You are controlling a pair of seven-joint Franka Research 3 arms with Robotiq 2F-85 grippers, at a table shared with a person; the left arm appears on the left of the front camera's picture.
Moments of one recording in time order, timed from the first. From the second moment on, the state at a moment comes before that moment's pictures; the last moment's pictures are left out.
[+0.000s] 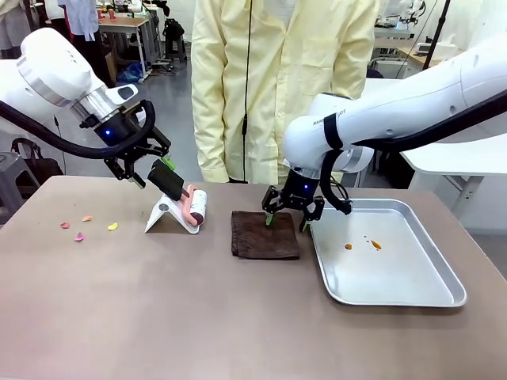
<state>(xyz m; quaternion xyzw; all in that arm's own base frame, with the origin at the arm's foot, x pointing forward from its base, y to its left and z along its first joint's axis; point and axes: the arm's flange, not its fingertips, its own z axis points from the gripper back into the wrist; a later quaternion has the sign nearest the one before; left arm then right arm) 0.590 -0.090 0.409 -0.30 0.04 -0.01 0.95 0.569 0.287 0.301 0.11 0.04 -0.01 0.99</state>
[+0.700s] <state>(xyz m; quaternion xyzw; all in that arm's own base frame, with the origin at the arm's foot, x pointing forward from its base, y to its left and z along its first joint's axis) 0.591 -0.093 0.408 -0.30 0.04 -0.01 0.95 0.561 0.303 0.297 0.10 0.05 0.00 0.99</state>
